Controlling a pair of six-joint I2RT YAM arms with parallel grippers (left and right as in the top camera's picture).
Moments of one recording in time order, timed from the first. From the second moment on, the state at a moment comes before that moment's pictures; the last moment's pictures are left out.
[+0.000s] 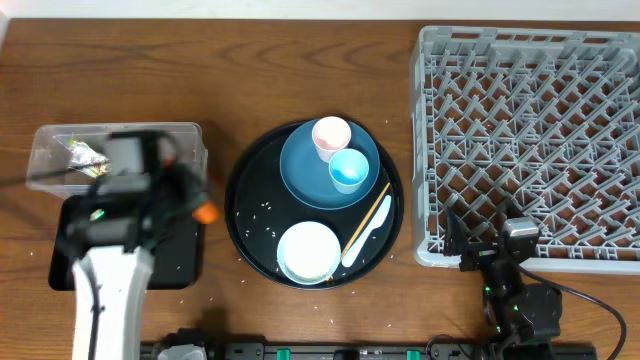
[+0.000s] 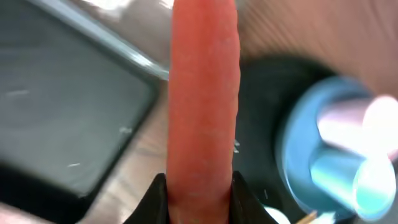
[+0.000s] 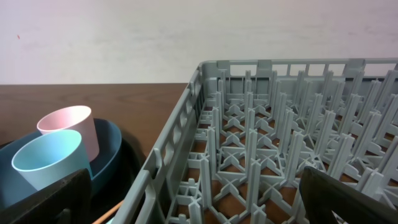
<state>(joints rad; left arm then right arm) 0.10 1.10 1.06 -1.04 0.06 -0.61 0.11 0.01 0.01 -0.07 -0.05 0.10</state>
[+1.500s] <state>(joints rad) 0.67 1.47 0.92 -0.85 0.14 -0.70 0.11 0.01 0.01 -0.07 -0.05 0.10</state>
